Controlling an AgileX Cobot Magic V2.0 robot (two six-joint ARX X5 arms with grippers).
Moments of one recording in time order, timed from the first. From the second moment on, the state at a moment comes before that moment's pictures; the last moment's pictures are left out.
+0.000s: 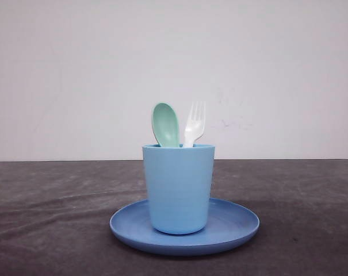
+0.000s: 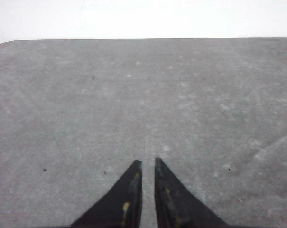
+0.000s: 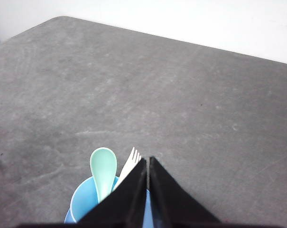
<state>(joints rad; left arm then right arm) -0.06 0.00 0.05 -0.23 -0.07 0.01 1.04 0.76 0.84 -0.47 0.45 0.28</state>
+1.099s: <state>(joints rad) -0.06 0.00 0.05 -0.23 -0.07 0.01 0.15 0.43 0.48 -0.24 0.17 0.12</state>
